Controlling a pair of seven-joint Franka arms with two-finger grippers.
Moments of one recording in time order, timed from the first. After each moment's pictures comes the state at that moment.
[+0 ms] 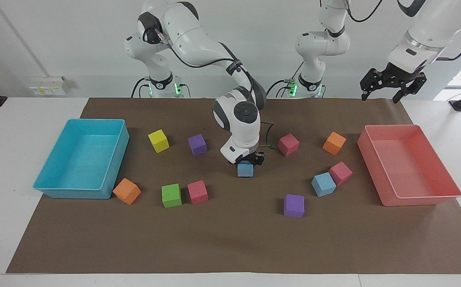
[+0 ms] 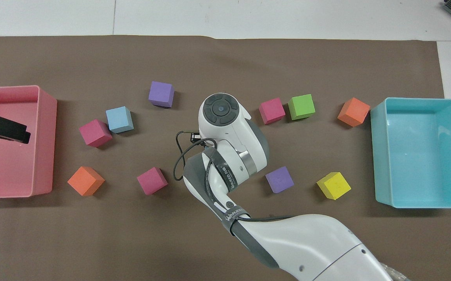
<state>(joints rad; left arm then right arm) -0.03 0.00 -0.04 -1.47 -0.01 1.42 0.09 0.63 0.63 -0.03 -1.45 0.10 2.07 0.64</state>
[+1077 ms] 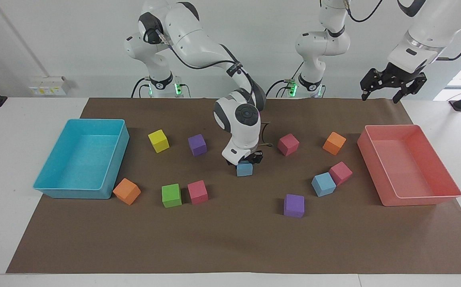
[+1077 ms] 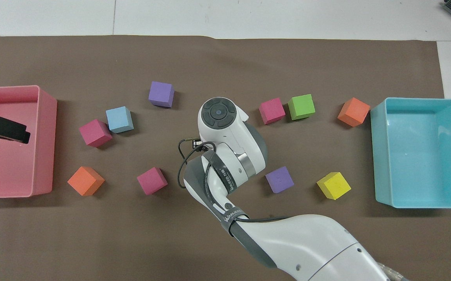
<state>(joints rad) -0.03 0.00 -0.04 -1.47 -0.01 1.42 0.09 0.64 0.63 -0.03 -1.48 0.09 2.06 0.52</state>
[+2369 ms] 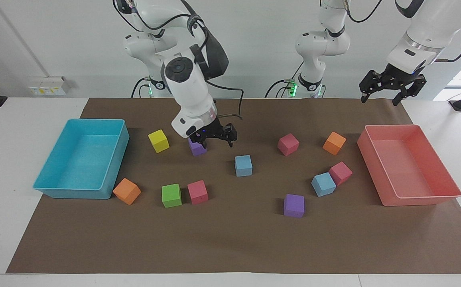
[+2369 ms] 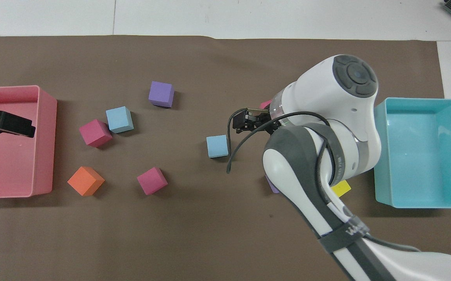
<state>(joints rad) -0.03 0.01 -0.05 -1.50 -0.01 1.49 0.09 0.43 0.26 -0.06 -1.66 0.38 1.96 0.33</state>
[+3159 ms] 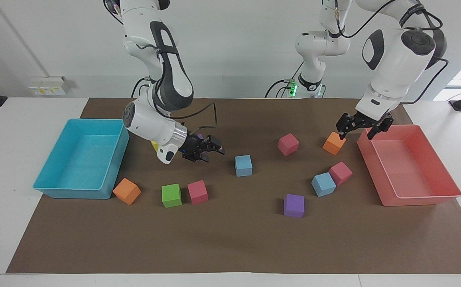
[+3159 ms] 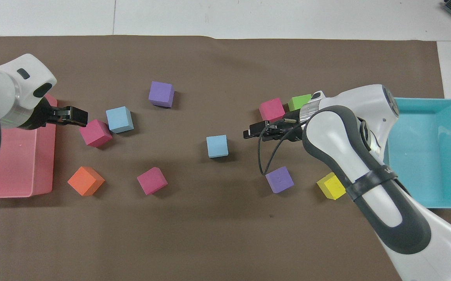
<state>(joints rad) -0.08 0.06 -0.07 -1.77 0.01 1.87 -0.12 0.32 0.32 -0.05 -1.89 0.92 2.14 -0.30</state>
